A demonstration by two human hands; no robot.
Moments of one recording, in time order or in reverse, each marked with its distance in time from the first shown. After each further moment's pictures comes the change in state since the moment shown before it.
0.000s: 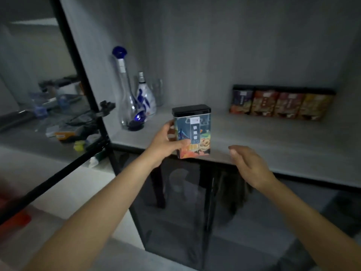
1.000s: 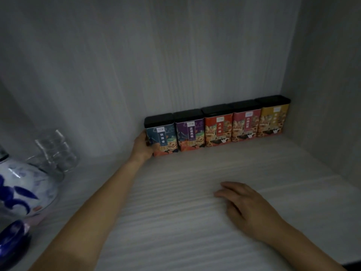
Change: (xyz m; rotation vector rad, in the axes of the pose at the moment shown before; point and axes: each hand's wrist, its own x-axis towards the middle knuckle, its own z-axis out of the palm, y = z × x) left_hand 0.388 -0.085 0.118 0.297 -0.124 0.123; right_hand 0.103 0.113 -0.010 -0.341 -0.012 0.102
